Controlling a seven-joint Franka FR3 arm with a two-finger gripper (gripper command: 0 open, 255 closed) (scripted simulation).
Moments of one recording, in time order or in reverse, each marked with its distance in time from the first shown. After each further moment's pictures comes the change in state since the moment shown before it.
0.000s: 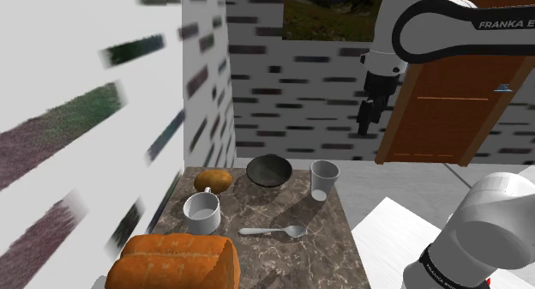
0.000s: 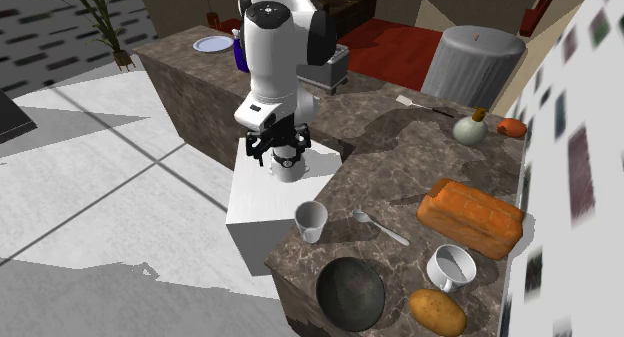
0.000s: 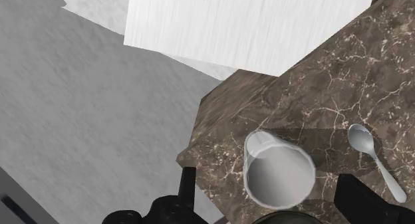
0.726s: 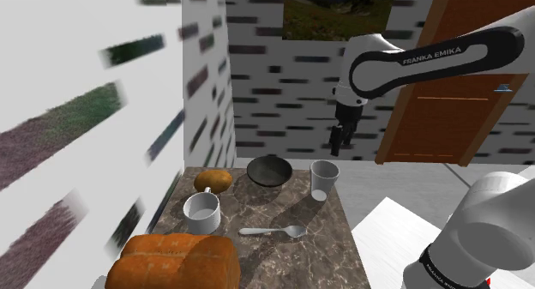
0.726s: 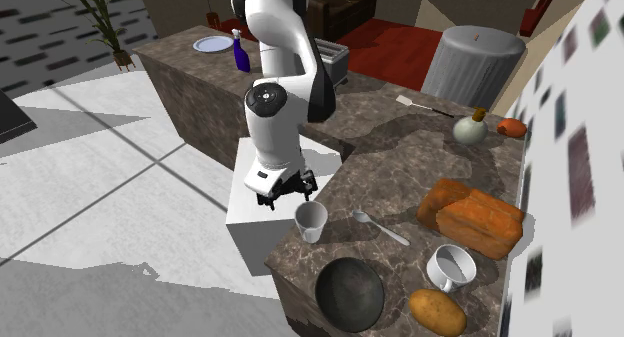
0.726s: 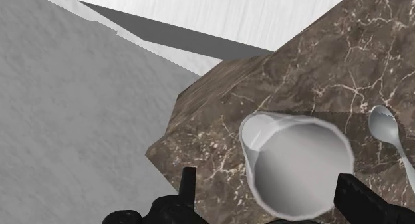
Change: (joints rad) arm 0.033 0.260 -0.045 -0.077 0.071 0.294 -0.057
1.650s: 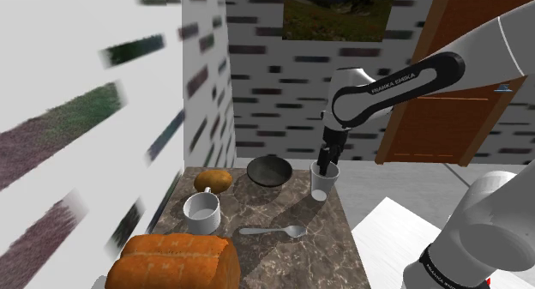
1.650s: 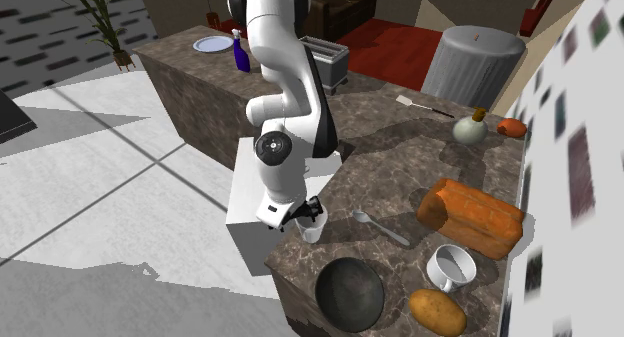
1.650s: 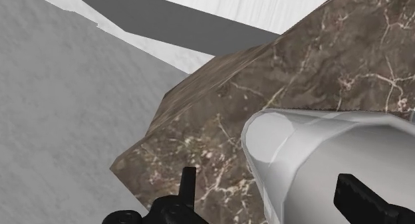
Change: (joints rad) arm 0.030 0.180 -0.012 -0.080 0.062 0.240 -0.044
